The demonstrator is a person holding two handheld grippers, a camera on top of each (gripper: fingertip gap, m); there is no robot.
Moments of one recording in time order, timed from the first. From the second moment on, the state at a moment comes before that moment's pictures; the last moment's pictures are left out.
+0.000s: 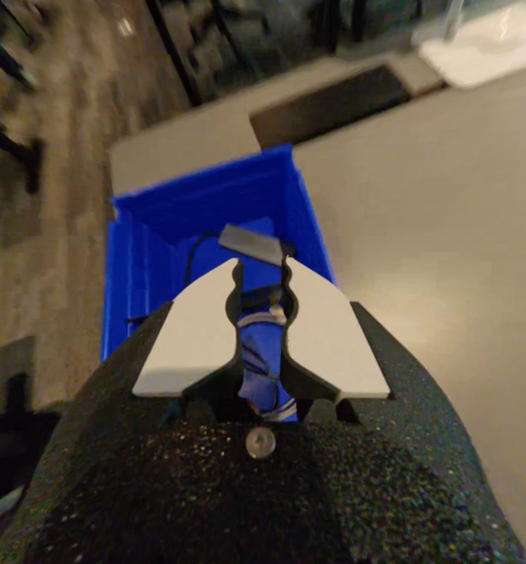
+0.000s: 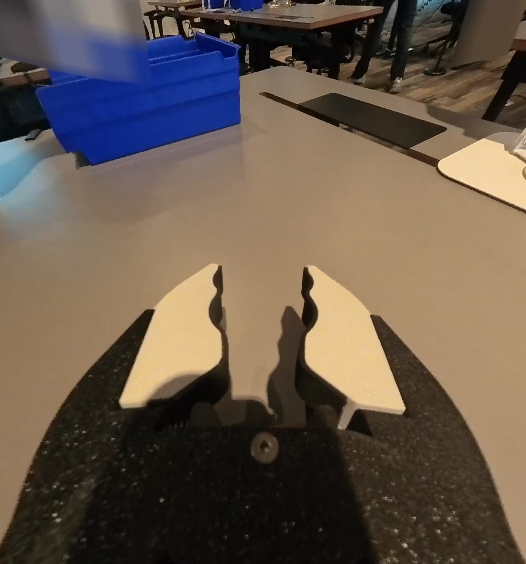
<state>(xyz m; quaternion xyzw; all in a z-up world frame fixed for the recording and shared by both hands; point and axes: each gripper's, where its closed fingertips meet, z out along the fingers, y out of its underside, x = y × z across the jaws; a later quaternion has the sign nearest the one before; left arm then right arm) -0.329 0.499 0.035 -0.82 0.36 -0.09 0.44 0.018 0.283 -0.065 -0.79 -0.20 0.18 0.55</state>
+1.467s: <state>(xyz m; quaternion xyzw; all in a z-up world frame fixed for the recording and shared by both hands) -0.413 0.488 -0.108 -0.97 0.20 0.01 0.12 0.015 0.282 -0.069 -0.80 -0.20 0.21 0.53</state>
